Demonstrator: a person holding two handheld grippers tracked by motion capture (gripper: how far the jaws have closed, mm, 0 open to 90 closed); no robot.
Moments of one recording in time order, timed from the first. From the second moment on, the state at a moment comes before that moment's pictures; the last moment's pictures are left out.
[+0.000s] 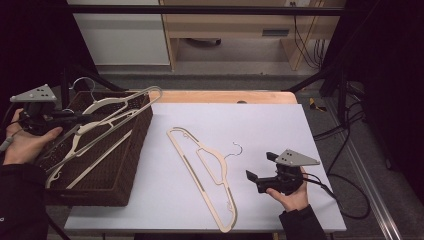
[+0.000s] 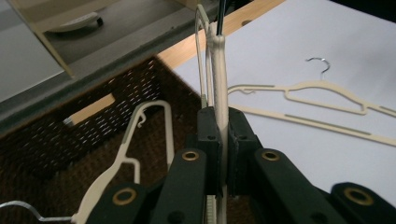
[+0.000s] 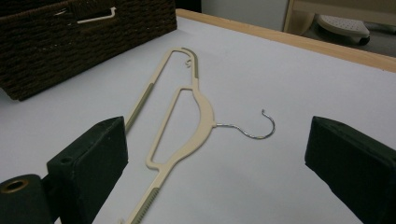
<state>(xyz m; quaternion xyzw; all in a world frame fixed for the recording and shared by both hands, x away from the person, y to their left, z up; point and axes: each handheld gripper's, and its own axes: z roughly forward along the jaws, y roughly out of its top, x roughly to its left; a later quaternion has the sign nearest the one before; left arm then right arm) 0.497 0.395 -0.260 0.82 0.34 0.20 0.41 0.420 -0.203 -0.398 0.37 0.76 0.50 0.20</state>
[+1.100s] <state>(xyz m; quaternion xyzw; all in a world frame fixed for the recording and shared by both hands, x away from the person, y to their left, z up) 0.513 0.438 -0.351 0.78 0.46 0.14 0.40 0.422 -0.204 -0.400 0.37 0.76 0.50 0.19</state>
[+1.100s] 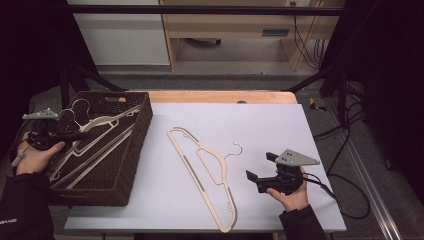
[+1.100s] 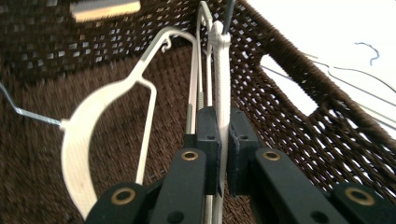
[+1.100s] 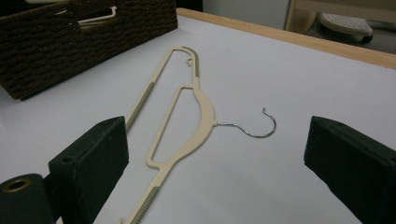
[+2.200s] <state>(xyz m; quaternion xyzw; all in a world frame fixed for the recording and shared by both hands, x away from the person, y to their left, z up) 0.453 0.361 -0.324 0.73 0.43 0.26 0.47 0.423 -0.199 -0.400 0.40 0.74 0.50 0.19</state>
